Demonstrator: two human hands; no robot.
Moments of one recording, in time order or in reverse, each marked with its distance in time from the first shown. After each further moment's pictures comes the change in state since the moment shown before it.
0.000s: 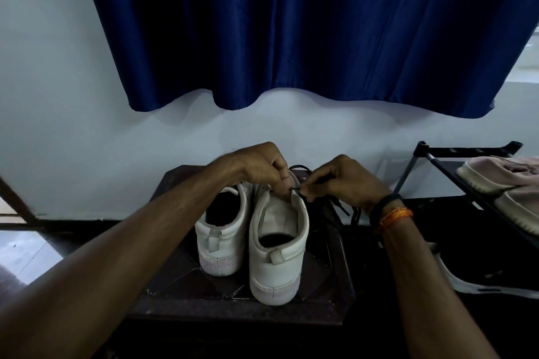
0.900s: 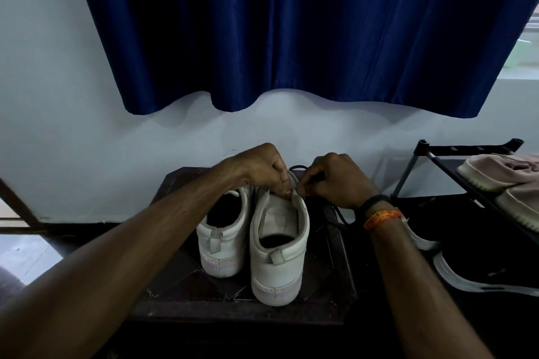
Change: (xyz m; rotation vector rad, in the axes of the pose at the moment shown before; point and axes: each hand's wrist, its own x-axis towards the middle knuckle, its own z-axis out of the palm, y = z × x) left_hand -0.001 -0.001 0.004 -0.037 0.055 -0.032; right_hand 0.012 -0.002 0.013 -0.348 0.142 -0.086
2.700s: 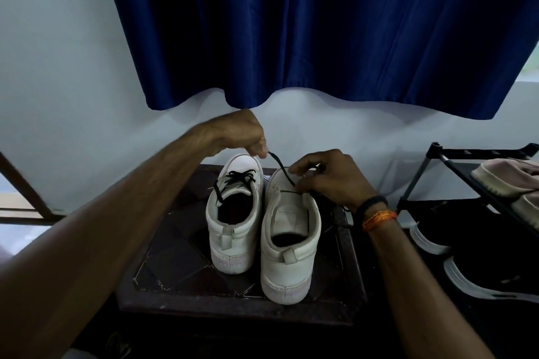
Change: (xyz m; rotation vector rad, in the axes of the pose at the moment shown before) left_hand -0.004 -0.016 -0.060 -0.035 0.076 -0.140; right_hand 0.008 -0.016 0.014 0.294 0.049 0.057
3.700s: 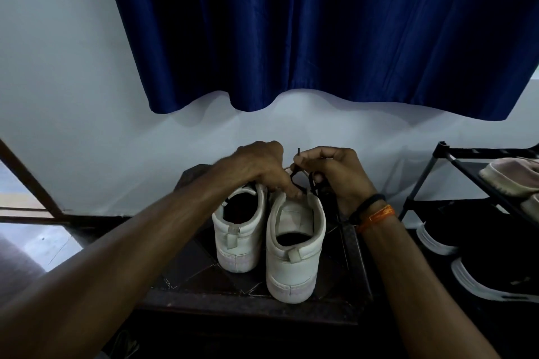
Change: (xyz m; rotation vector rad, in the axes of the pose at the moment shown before) left_hand -0.033 0.028 0.044 0.433 0.014 -0.104; right_hand -0.003 -0.008 0.014 0.735 0.112 0.109
